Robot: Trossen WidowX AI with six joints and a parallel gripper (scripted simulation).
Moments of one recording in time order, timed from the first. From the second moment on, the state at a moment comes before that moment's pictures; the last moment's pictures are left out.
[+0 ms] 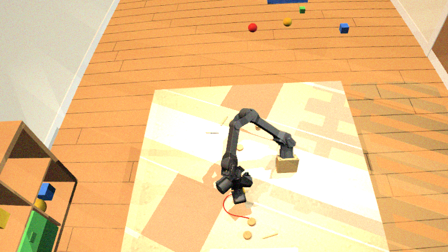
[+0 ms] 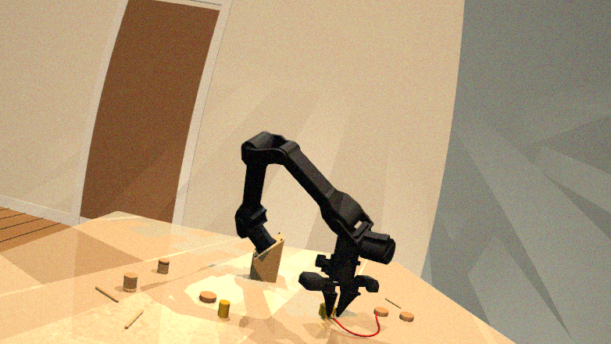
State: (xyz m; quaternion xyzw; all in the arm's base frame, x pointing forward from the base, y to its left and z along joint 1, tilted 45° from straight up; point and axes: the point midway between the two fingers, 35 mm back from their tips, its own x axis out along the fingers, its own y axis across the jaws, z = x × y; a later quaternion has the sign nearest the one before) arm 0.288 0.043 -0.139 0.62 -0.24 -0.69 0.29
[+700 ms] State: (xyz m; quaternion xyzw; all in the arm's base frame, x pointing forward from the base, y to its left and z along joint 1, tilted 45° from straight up) arm 0.292 0.098 -0.084 0.67 -0.36 -0.63 0.17
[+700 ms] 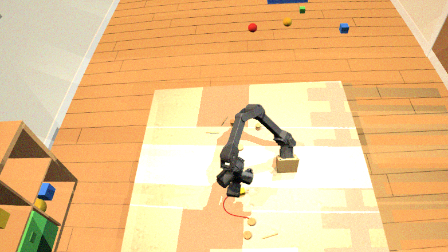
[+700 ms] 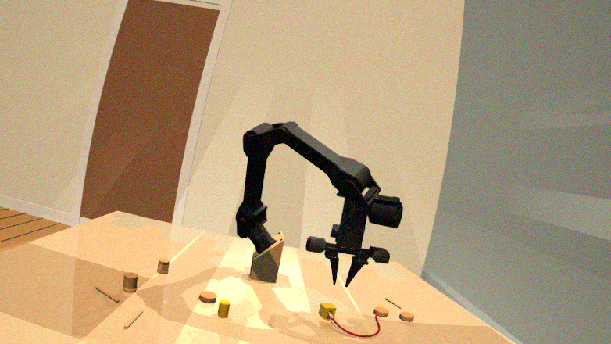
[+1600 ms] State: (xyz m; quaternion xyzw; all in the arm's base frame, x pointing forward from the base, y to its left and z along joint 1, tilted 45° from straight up) arm 0.267 0.099 -0.079 0.59 -0.70 -0.19 -0.35
